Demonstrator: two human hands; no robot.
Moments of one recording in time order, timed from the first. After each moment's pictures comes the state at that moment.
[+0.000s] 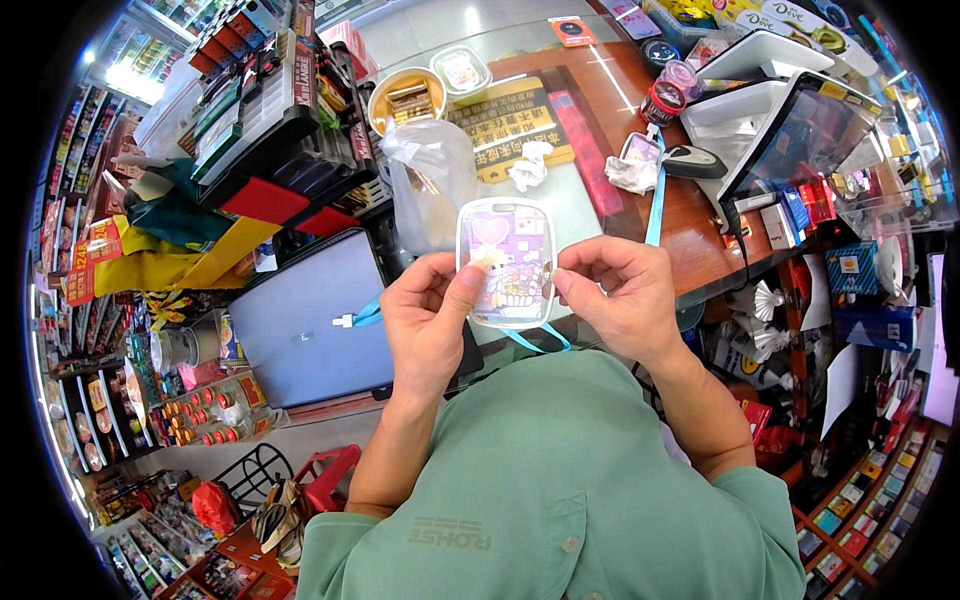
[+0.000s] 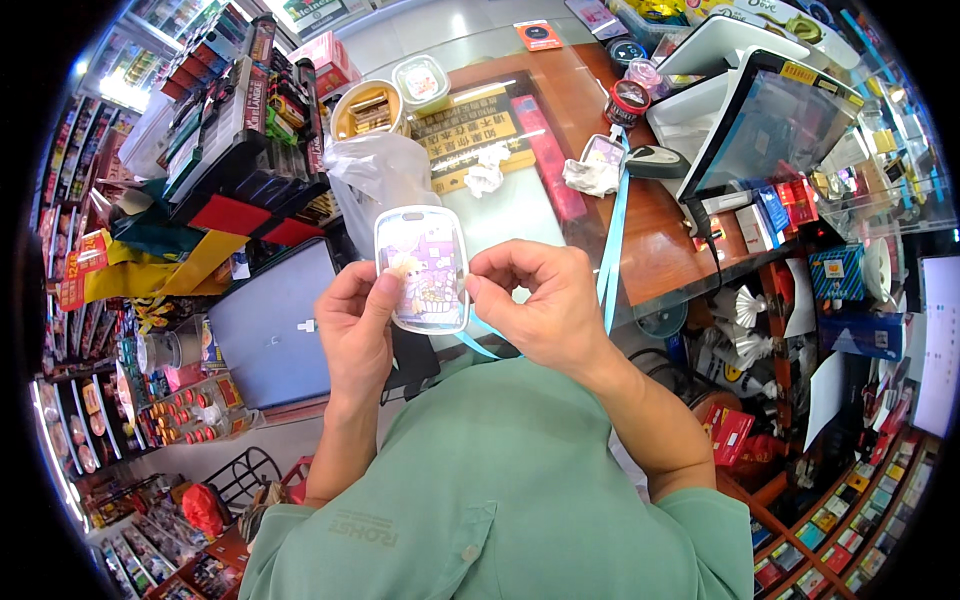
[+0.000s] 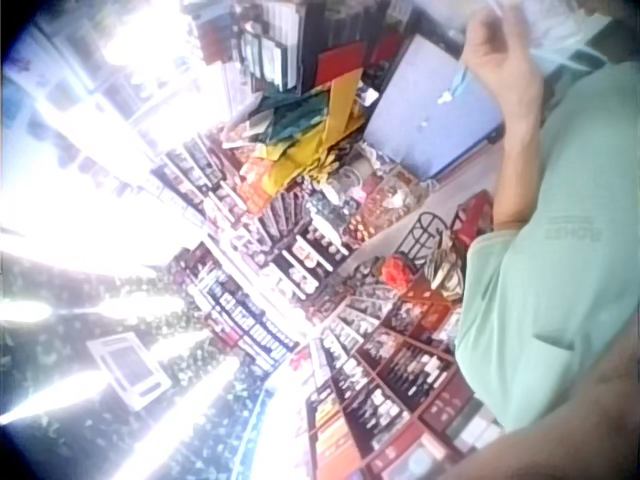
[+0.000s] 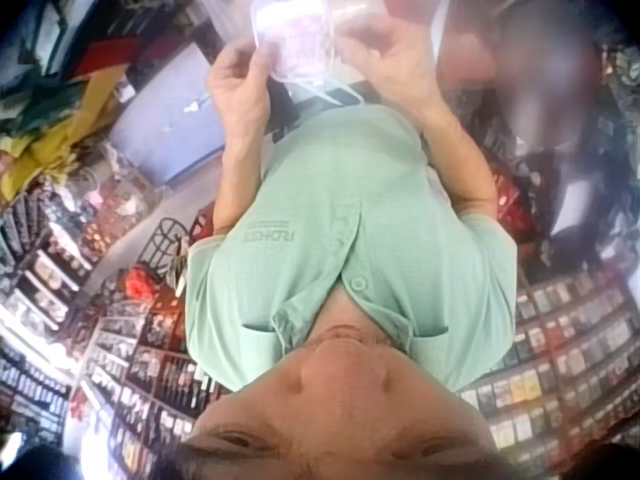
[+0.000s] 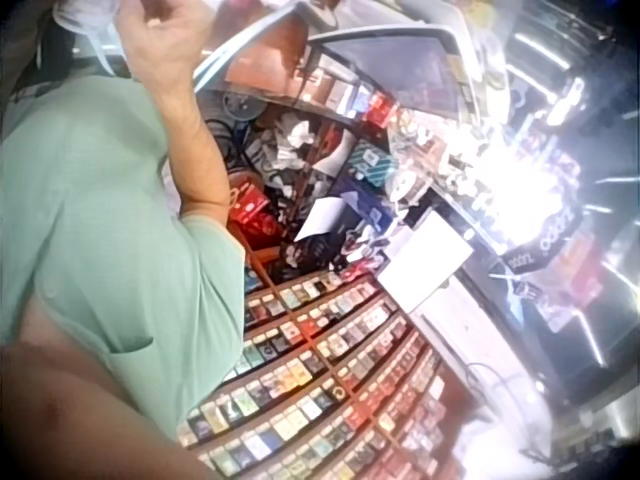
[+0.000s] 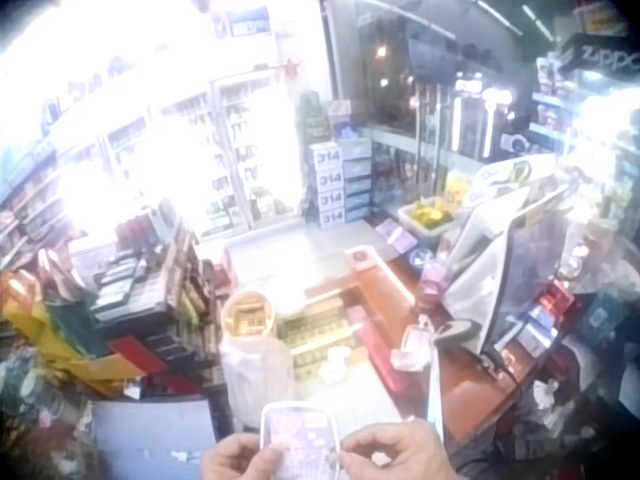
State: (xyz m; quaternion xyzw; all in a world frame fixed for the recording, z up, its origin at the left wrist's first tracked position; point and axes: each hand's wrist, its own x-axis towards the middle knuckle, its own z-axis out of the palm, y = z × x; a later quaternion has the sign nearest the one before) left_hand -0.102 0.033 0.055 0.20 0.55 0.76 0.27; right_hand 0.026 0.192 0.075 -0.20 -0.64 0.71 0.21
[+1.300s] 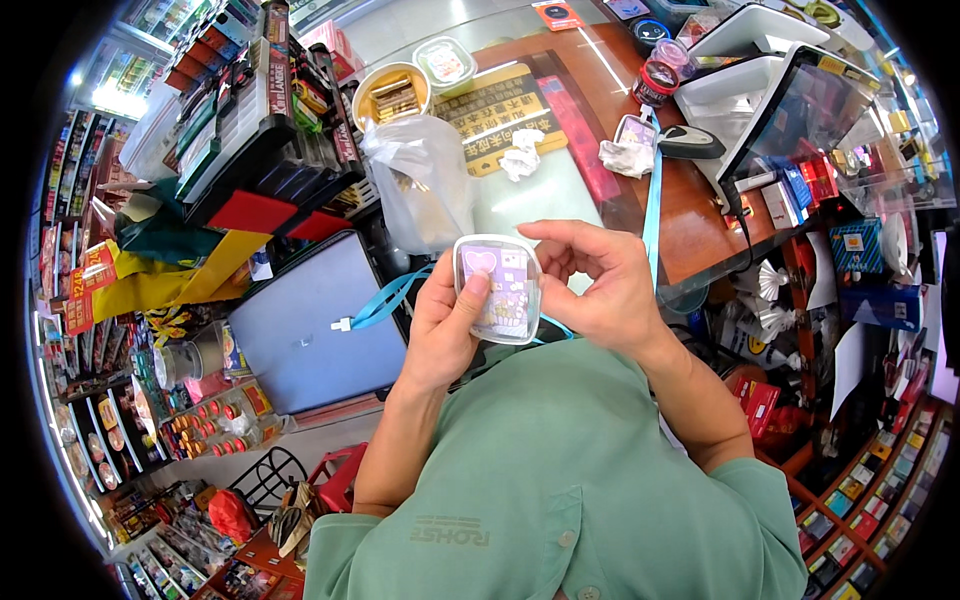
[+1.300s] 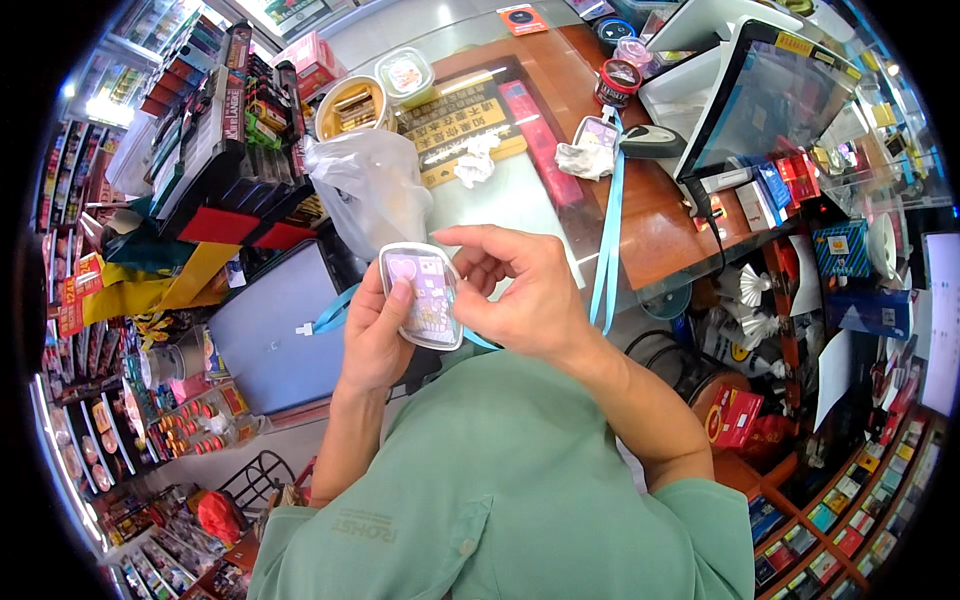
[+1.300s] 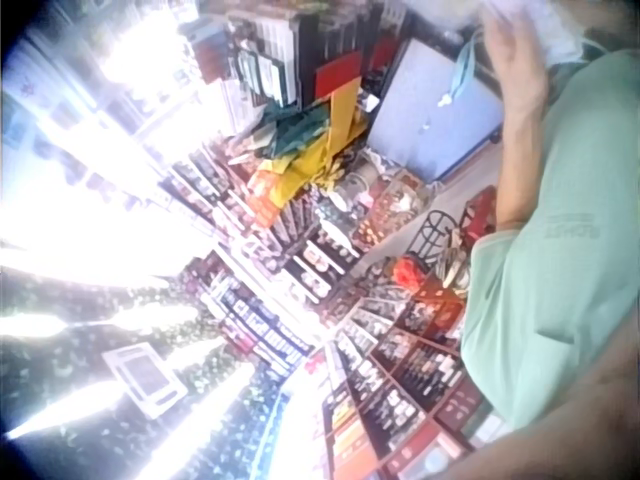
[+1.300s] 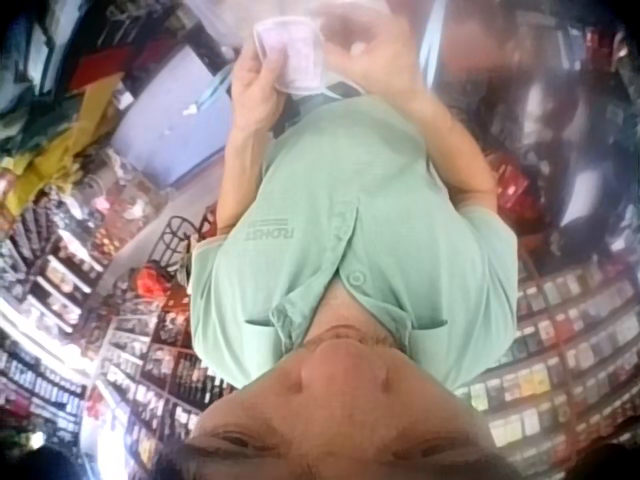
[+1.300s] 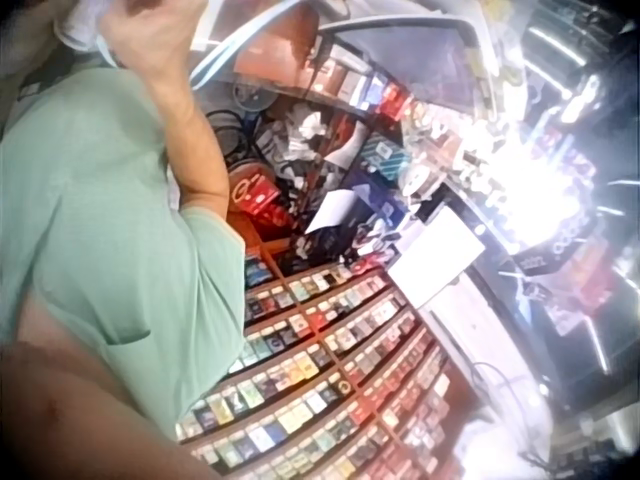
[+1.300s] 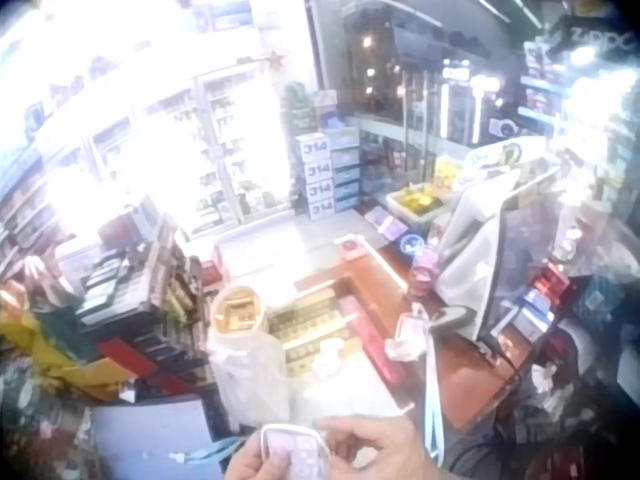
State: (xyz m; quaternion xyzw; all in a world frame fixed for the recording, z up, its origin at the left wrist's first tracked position) left_hand -0.102 0.033 0.024 0.20 0.44 0.74 0.46; right_hand 0.013 0.189 0.057 -0.15 -0.68 0.68 0.24
